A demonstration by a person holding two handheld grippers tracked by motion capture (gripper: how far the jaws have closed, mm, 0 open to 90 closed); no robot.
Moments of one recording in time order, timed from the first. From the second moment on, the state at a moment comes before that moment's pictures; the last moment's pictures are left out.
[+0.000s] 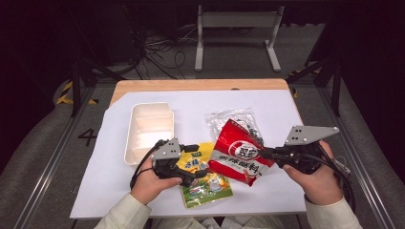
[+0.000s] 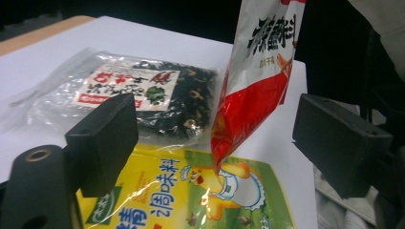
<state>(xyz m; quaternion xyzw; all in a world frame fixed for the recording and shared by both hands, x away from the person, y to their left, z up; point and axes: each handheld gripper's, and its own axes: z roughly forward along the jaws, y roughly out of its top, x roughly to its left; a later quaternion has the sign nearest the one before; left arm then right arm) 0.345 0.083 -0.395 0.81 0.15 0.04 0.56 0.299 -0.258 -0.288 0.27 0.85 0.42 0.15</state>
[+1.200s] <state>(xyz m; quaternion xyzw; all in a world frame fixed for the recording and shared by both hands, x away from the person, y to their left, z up) 0.347 0.041 -0.401 0.83 0.09 -0.03 0.55 0.296 -0.245 -0.289 0.24 0.86 0.43 0.15</state>
